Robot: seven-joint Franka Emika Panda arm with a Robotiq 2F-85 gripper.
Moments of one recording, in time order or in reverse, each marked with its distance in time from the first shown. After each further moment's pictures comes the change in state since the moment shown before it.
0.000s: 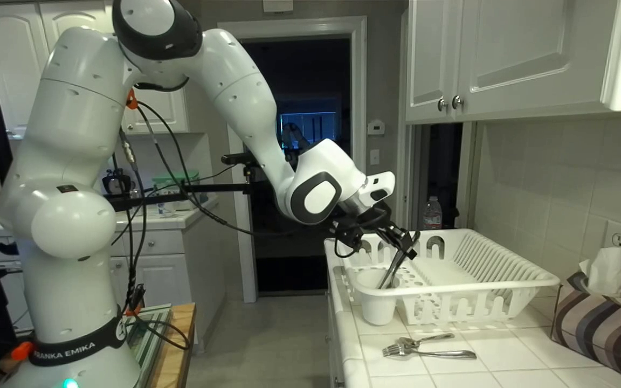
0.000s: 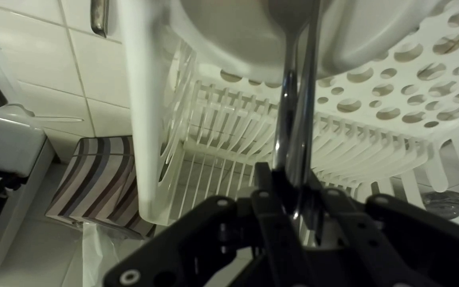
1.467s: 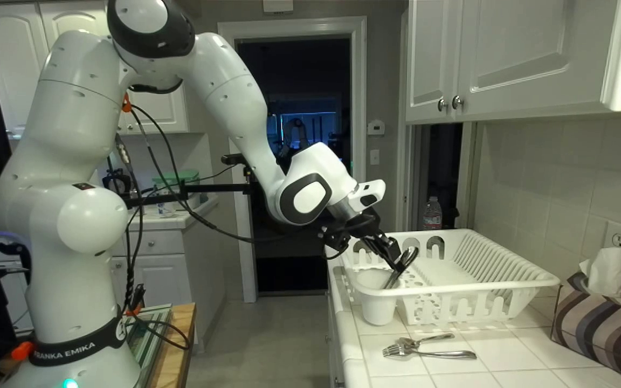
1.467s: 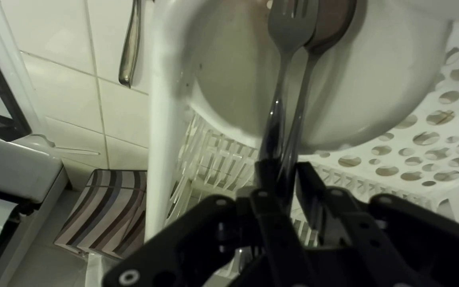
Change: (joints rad) arm 0.203 0.010 -0.186 -0.069 0.000 -0.071 0.000
